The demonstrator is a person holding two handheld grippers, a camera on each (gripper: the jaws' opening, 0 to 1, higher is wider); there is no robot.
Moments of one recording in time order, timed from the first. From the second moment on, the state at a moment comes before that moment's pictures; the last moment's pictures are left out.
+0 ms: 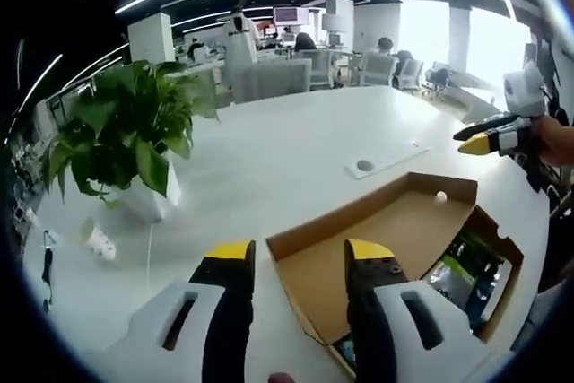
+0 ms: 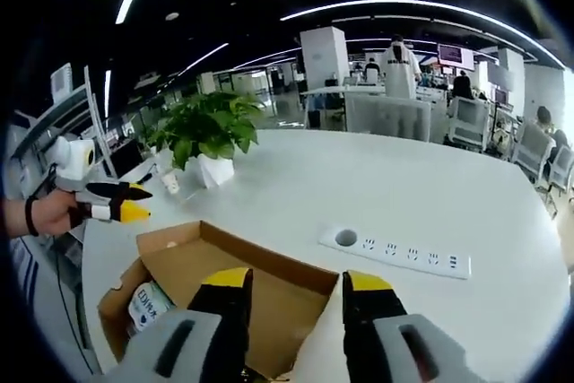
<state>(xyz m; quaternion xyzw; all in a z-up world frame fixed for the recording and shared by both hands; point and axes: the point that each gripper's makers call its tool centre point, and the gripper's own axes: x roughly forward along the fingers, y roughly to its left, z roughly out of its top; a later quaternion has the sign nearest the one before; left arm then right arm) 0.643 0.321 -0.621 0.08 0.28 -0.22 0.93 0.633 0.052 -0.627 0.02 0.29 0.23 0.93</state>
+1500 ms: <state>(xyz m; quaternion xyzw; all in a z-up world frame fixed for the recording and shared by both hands) 0.475 0.268 -0.625 0.09 0.26 -0.33 0.90 0.464 0.064 -0.633 0.04 0.27 0.28 0.92</state>
